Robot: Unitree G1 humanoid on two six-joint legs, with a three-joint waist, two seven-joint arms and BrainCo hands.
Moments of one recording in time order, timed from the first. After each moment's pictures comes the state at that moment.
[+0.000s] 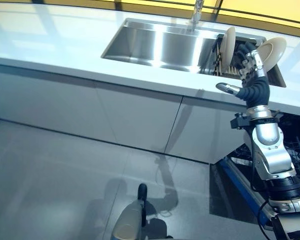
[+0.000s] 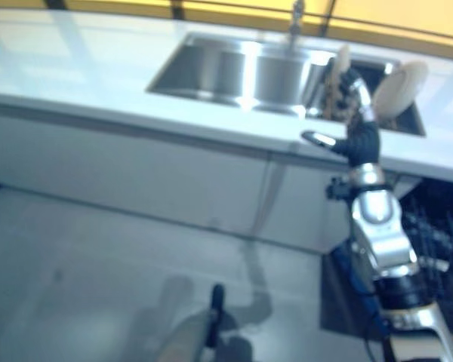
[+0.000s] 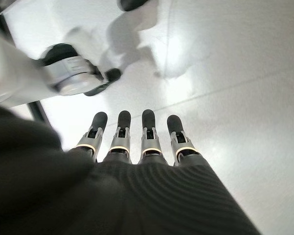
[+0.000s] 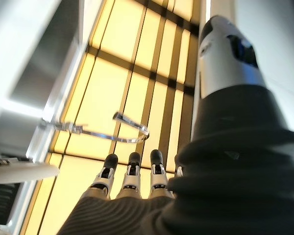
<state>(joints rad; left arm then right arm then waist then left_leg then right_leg) 0.40 0.36 0.01 1.27 0.46 -0.73 0.09 -0.35 -0.64 -0.05 -0.08 0.39 -0.19 -0.18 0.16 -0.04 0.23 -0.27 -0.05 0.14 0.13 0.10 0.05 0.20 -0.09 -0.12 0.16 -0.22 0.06</state>
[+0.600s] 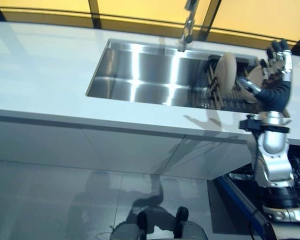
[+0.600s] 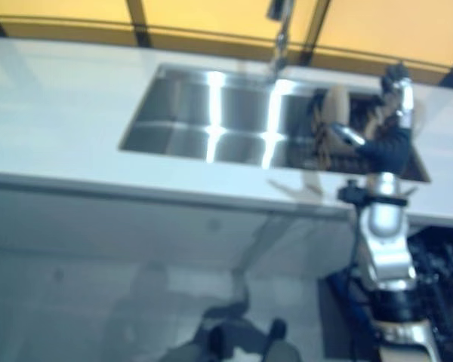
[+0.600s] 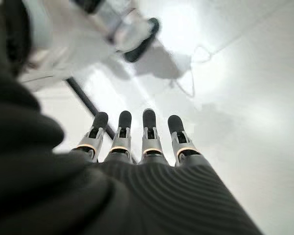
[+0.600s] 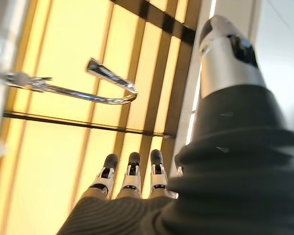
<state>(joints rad) 0.23 0.34 -0.26 1.29 0.43 -0.50 0.21 -0.42 -0.52 -0.01 -0.11 0.33 -0.15 -0.36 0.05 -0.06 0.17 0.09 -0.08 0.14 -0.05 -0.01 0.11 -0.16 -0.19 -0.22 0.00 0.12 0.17</state>
